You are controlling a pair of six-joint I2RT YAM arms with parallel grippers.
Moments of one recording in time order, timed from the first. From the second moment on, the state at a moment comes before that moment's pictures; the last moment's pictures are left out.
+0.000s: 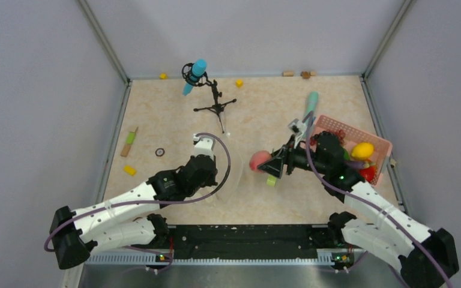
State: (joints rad) left arm -0.99 0.95 0.71 -0.46 -0.45 -0.61; right arm 0.55 0.86 0.54 0.12 -0.61 0.46
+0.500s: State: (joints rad) left arm -0.99 0.91 0.68 -0.40 -0.38 -0.58; right arm 0.87 1.13 0.57 0.43 -0.40 0.40
